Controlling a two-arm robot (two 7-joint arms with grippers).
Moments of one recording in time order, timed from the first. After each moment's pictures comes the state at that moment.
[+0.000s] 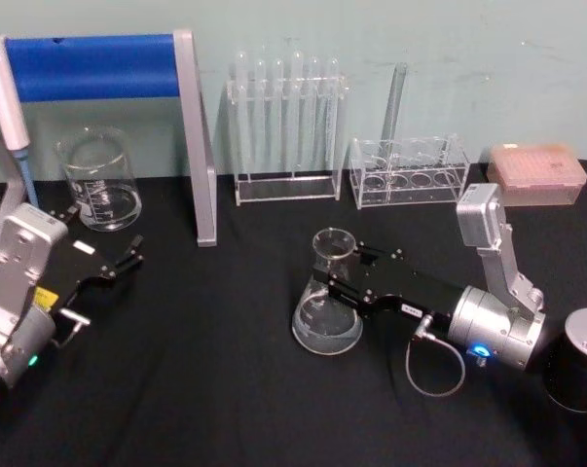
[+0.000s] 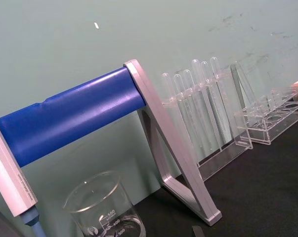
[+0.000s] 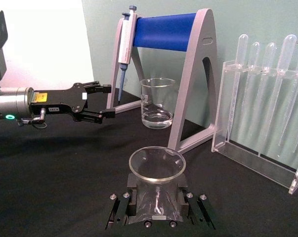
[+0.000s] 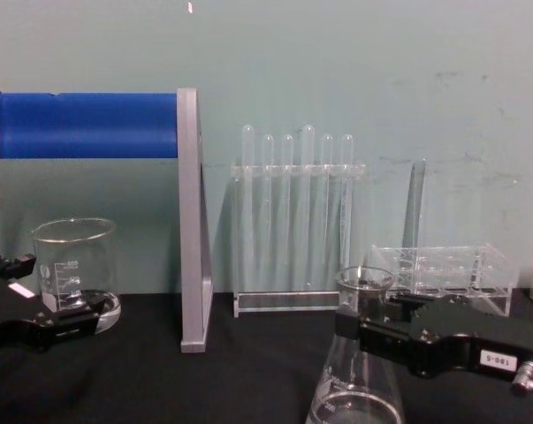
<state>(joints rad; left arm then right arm) -0.20 0.60 0.45 -1.41 -0.25 -0.12 0.03 0.35 0.42 -0.50 -1.26 0.49 -0.11 0.67</state>
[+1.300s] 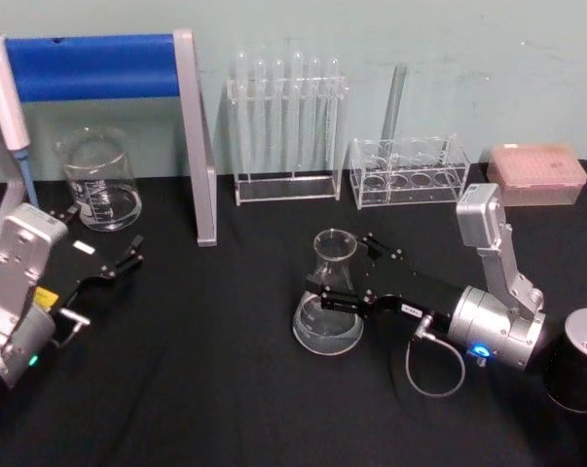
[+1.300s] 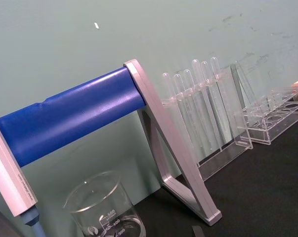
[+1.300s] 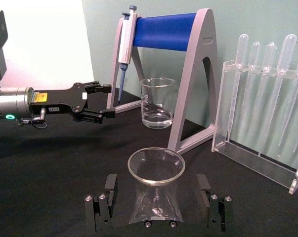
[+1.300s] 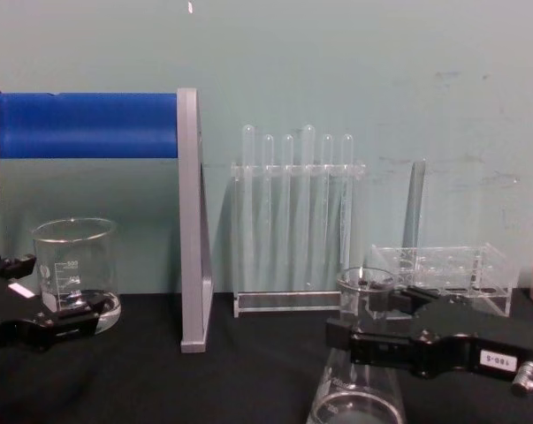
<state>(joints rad) -0.20 0.60 0.45 -1.41 -0.25 -0.12 0.03 0.35 0.42 -0.50 -1.26 0.49 -0.11 0.67</state>
